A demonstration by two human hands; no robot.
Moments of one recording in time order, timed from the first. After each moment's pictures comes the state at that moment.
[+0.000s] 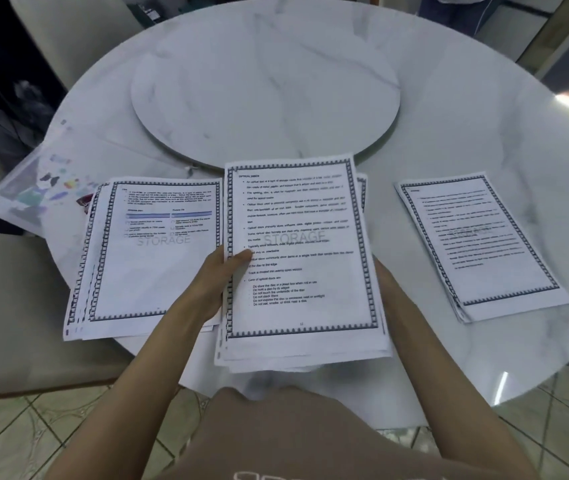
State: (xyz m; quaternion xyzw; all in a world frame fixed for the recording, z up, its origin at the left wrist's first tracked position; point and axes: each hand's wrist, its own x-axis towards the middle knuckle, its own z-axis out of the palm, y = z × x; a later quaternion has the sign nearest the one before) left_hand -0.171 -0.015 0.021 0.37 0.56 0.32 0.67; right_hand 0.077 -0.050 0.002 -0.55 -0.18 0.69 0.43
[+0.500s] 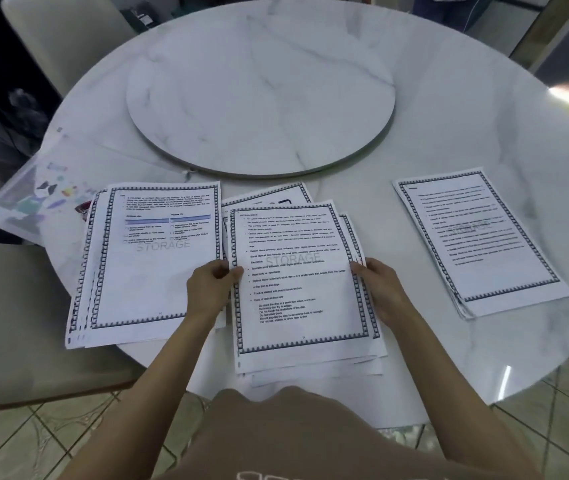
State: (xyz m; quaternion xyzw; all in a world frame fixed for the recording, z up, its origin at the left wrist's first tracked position) left_hand -0.177 -0.018 -0.011 0.46 0.70 0.29 0.45; right_hand 0.082 -0.057 -0.021 -0.69 -0.26 0.53 0.42
